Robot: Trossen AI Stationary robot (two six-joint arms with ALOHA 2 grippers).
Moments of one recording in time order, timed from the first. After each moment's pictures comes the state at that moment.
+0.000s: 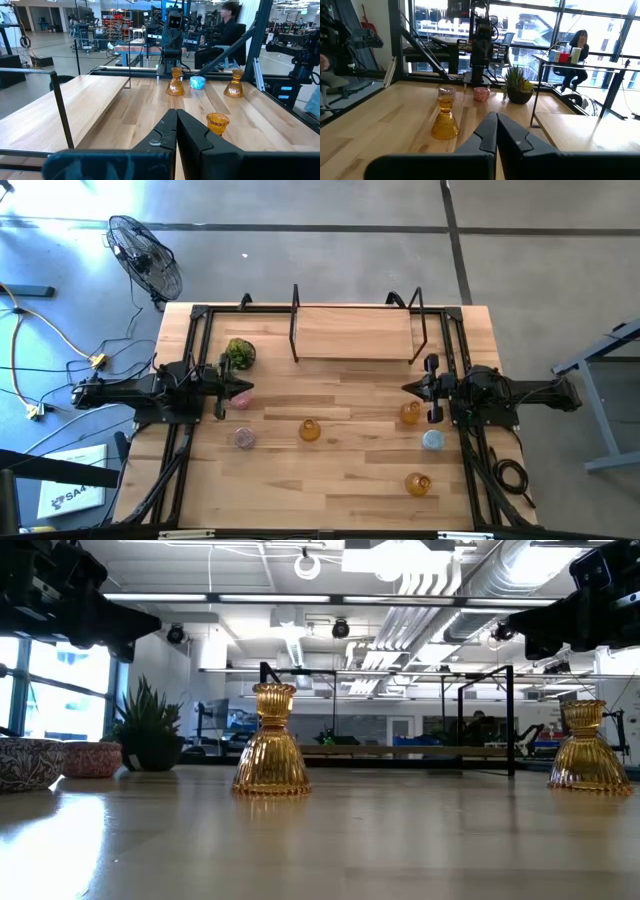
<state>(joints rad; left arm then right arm) 0.03 0.01 0.01 0.01 -0.01 -0.03 0.00 0.01 0.01 0.04 0.01 -0.09</state>
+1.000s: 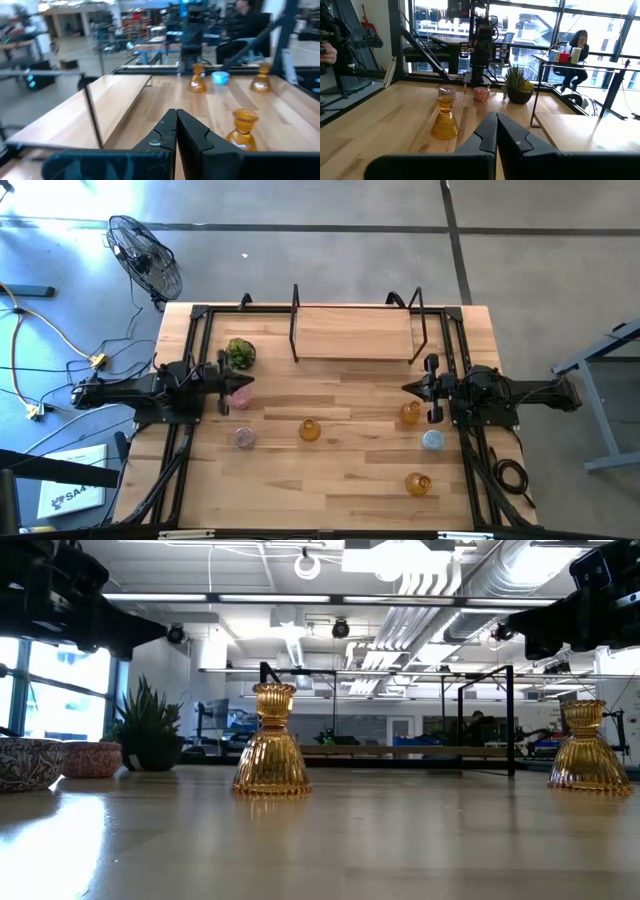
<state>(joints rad) 0.03 0.01 0.04 -0.02 -0.13 0.03 0.00 0.01 0.01 0.04 0.01 -0.09</state>
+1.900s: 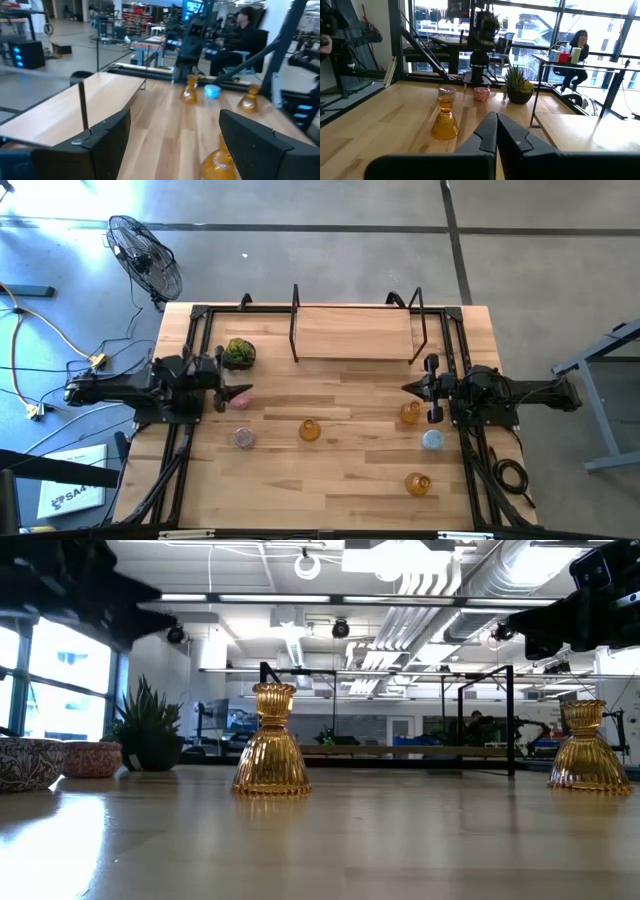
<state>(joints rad) 0.03 0.13 0.19 -0.05 -0.10 -0.11 0.00 0.01 0.01 0.04 0.01 -0.09</state>
